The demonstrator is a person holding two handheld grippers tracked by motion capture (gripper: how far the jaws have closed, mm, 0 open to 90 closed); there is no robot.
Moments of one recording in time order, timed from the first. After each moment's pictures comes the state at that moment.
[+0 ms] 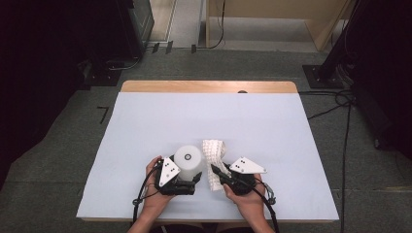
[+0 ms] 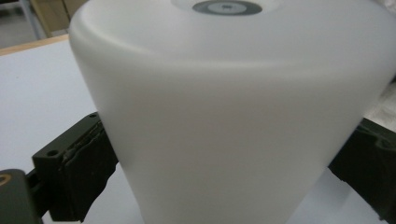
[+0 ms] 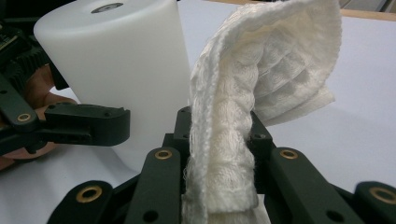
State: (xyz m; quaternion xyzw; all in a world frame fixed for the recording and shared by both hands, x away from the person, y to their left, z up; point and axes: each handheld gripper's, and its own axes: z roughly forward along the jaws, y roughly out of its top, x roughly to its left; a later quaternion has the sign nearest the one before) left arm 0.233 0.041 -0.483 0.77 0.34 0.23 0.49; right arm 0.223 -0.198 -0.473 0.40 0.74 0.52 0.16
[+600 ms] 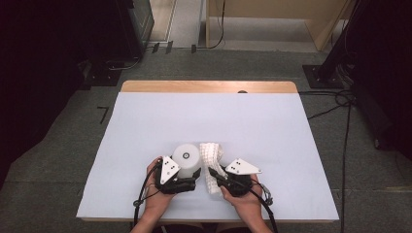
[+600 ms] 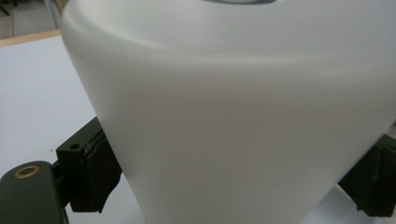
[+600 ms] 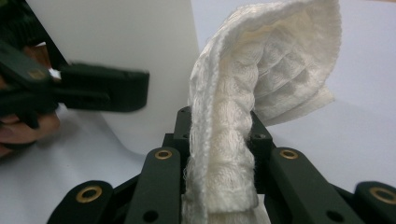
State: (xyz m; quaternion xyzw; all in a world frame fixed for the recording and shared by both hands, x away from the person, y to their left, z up) left arm 0.235 0.045 -0.475 0.75 0.36 0.22 0.50; right arm 0.222 -0.189 -0.481 0.40 0.75 0.50 0.15
